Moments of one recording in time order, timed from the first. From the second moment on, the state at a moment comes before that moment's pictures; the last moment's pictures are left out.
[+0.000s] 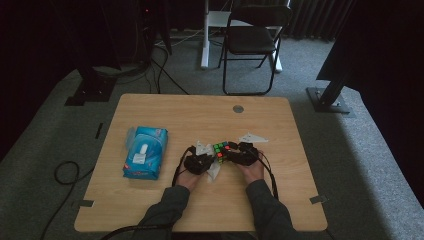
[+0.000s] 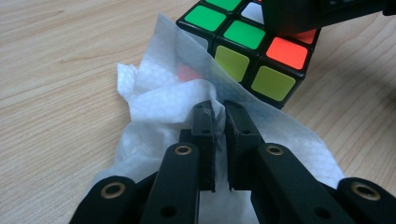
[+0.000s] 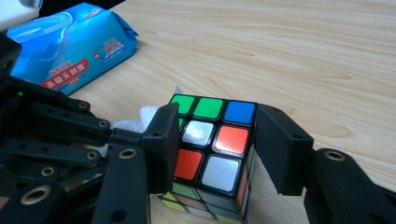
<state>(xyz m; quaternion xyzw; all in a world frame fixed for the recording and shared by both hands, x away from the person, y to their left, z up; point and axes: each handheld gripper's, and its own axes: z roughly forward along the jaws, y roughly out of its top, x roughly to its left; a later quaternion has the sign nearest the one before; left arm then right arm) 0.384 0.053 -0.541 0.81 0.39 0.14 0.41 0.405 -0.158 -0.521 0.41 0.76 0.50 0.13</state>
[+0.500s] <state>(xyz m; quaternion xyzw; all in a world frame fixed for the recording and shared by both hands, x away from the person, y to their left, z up) 0.381 0.048 -0.537 0.83 0.37 0.13 0.39 0.405 -0.159 -0.522 0.41 0.75 0.50 0.12</state>
